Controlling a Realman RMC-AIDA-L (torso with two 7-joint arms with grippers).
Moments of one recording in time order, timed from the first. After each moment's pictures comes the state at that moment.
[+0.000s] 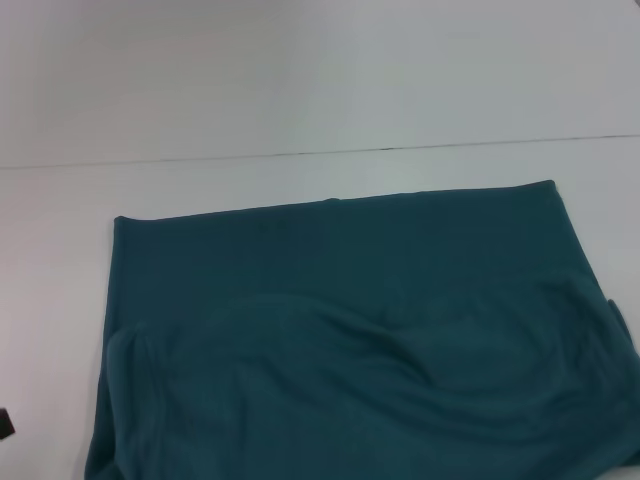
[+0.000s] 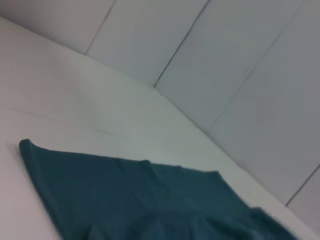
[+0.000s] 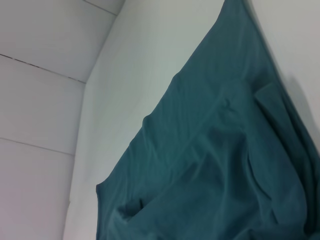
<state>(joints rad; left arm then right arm) -0.11 -2.13 0.35 0.97 1.98 1.86 -1.69 0.12 2.00 -0.25 -0.70 -2.14 -1.74 2.18</state>
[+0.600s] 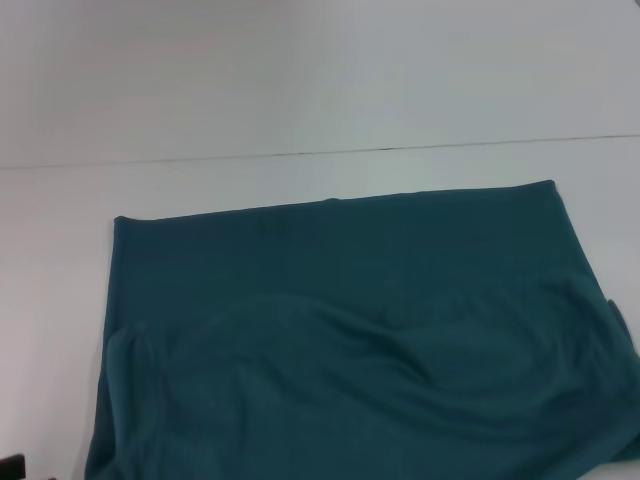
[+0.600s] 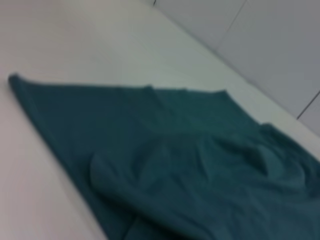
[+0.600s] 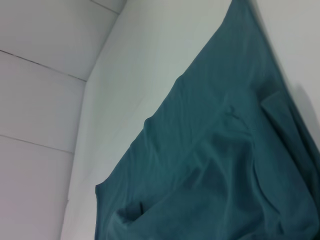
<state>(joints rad) -0.09 -2.17 0.47 1.18 2.16 1.84 -1.74 0.15 1.99 -0.26 -0.70 -2.14 -1.73 2.18</state>
